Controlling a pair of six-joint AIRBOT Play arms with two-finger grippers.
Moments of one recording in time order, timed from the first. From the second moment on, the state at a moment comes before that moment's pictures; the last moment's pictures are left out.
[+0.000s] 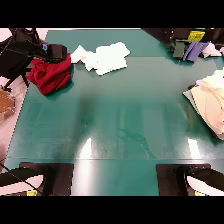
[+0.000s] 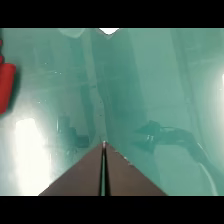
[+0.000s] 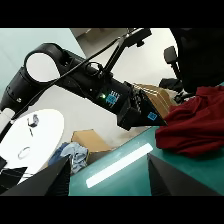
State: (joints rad) left arm -0.24 -1.30 1.73 1.43 -1.29 -1.65; right arm 0.25 -1.19 1.66 -0.34 1.13 1.05
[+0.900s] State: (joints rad) left arm -0.24 -1.30 1.73 1.41 -1.13 -1.65; right arm 0.25 -1.20 1.66 -0.34 1.10 1.05
